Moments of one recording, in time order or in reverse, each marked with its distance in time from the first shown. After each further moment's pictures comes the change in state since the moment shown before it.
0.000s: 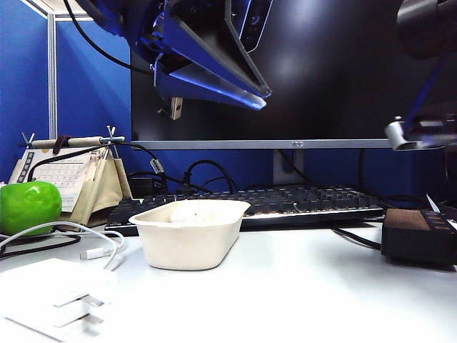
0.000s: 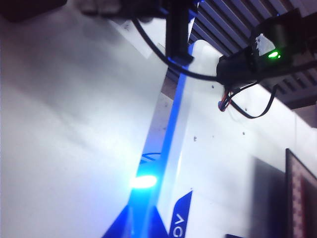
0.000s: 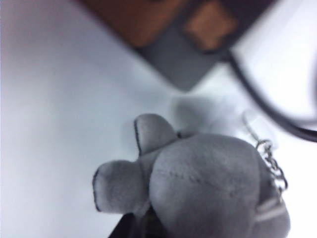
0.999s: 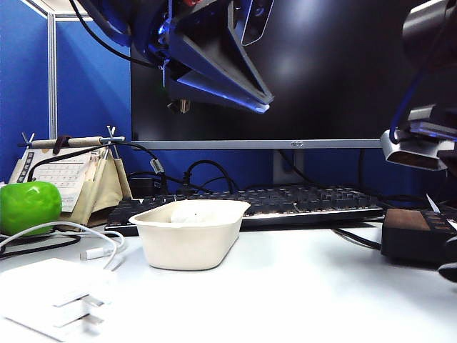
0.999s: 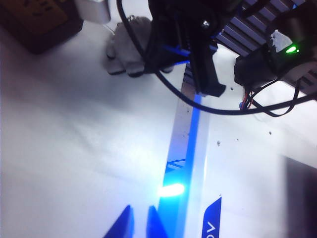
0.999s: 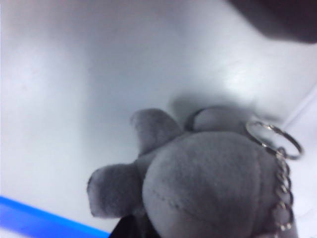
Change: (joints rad) left arm -0.001 0.000 0.000 0.056 -0.045 0.089; right arm 0.000 0.000 -0.050 0.003 -0.212 0.045
